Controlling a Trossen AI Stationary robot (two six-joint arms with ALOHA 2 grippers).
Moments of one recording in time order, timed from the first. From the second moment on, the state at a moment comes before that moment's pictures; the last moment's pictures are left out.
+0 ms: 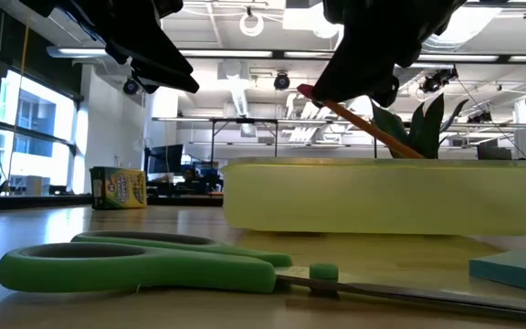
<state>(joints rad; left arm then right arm) -0.07 1.19 0.69 -0.12 -0.15 -0.21 0.35 1.57 0.97 -0.15 0.26 0.57</state>
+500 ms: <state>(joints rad) -0.07 1.19 0.69 -0.12 -0.15 -0.21 0.35 1.57 0.97 -0.15 0.24 0.55</state>
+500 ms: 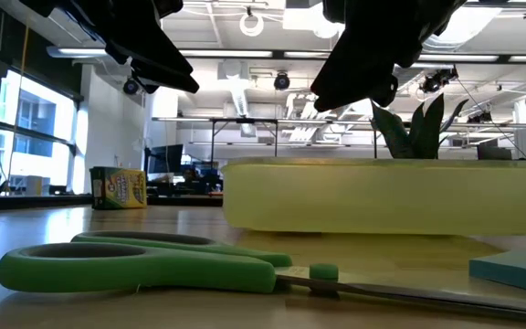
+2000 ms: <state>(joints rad) -0.07 1.19 0.69 -0.16 -0.15 -0.21 0.64 1.30 0.83 -1.11 0.16 1.37</state>
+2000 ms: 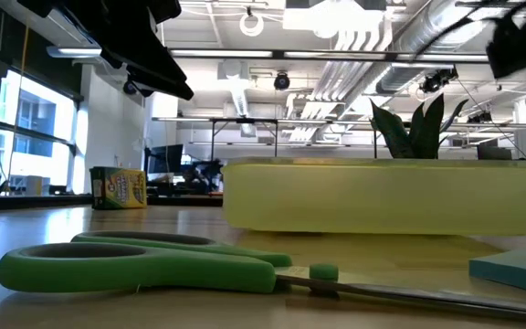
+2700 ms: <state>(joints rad) -0.07 1.19 0.69 -0.16 -0.15 -0.21 0.66 1.30 0.56 -0.78 -0.04 1.49</state>
